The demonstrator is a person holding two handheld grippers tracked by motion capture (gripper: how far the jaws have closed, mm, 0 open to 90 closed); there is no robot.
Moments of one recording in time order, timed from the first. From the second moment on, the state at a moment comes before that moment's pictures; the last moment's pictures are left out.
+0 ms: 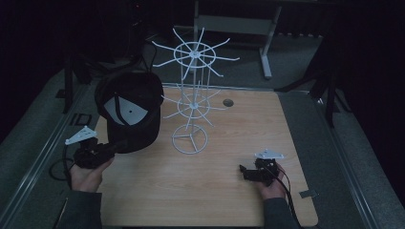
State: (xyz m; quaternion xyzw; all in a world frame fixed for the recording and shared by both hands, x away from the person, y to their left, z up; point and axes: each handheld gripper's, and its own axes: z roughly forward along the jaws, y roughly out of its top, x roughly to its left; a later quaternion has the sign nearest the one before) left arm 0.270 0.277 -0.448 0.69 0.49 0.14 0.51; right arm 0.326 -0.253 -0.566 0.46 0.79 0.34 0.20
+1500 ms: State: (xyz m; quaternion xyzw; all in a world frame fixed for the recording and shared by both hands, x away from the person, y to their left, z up) left arm 0.265 0.274 -0.420 0.68 0.49 0.19 0.52; right arm 0.326 -0.253 -0.566 0.46 0.79 0.34 0.20
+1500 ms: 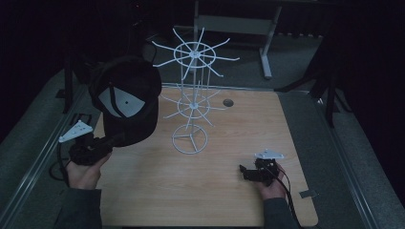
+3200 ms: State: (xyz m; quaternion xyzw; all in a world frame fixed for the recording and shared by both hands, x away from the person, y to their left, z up) left arm 0.268 0.255 -0.399 0.66 0.48 0.26 0.51; right arm 0.326 -0.253 -0.566 0.46 0.79 0.34 0.20
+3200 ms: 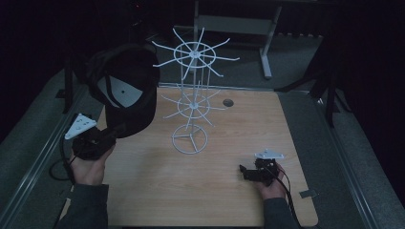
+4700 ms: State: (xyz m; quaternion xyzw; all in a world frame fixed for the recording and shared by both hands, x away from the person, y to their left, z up) left arm 0.270 0.244 -0.387 0.66 0.47 0.27 0.51; right arm 0.326 -0.253 -0.566 0.46 0.79 0.34 0.20
